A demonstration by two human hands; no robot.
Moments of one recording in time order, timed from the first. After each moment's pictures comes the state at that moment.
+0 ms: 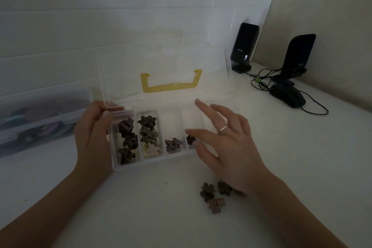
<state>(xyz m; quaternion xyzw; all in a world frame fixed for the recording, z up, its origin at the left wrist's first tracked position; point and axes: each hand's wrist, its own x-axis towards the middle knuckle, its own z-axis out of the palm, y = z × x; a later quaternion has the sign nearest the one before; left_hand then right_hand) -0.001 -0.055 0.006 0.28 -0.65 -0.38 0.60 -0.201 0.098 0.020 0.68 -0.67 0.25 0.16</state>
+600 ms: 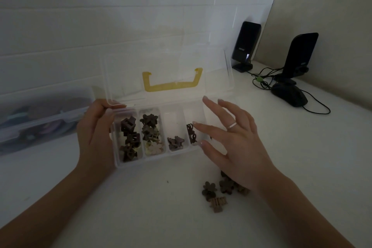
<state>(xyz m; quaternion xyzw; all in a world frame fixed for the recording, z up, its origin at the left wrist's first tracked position) -0.003 -0.052 0.007 0.28 -0.65 -0.39 0.59 -0.209 0.102 0.023 0.68 -0.67 0.26 0.15</state>
